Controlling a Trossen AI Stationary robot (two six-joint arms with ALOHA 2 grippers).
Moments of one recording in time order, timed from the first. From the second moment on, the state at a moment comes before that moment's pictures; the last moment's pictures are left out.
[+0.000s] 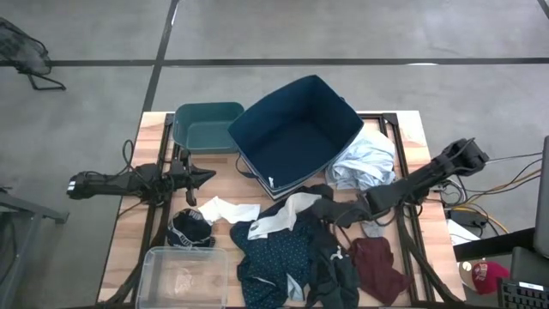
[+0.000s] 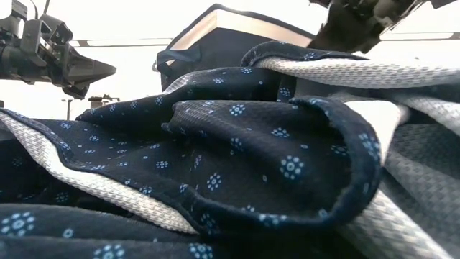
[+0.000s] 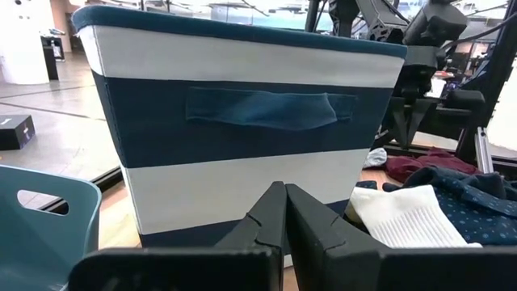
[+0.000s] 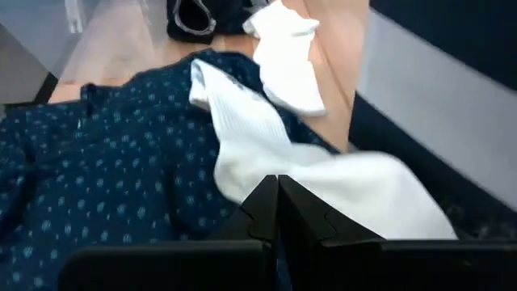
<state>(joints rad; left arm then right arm) -0.05 0.02 0.04 -0.06 -0.28 -0.08 0.41 1.41 0.76 0.03 0.35 0.39</state>
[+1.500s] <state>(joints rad) -0.05 0.03 0.04 -0.06 -0.28 -0.08 0.34 1.57 0.75 -0.12 0.55 0.50</state>
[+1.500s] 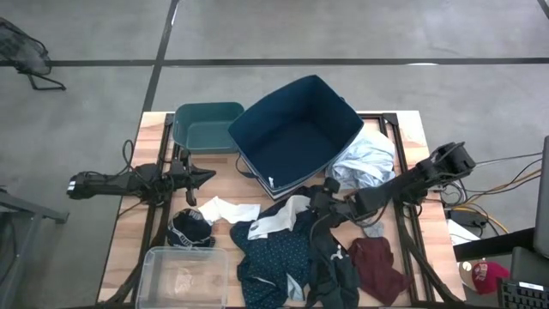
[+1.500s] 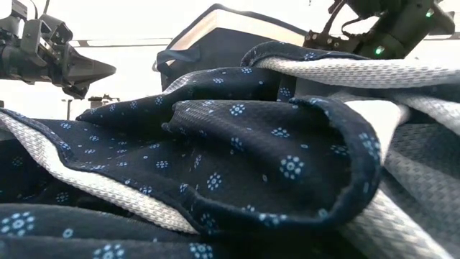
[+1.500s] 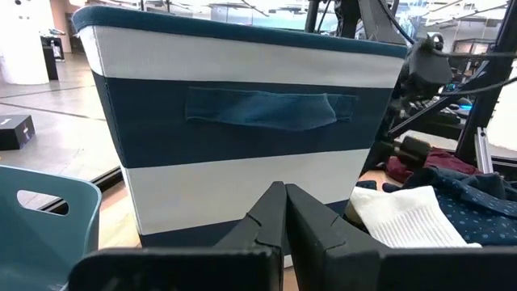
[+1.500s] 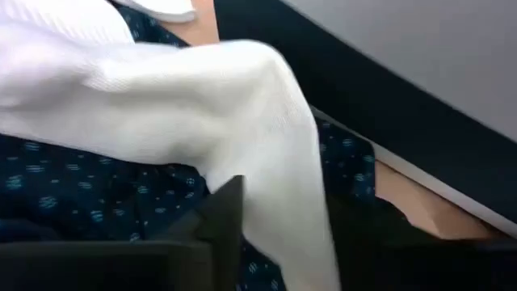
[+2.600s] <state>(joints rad) -0.05 0.03 0.04 -0.06 -0.28 -0.08 0.49 1.61 1.30 -0.29 0.63 0.27</state>
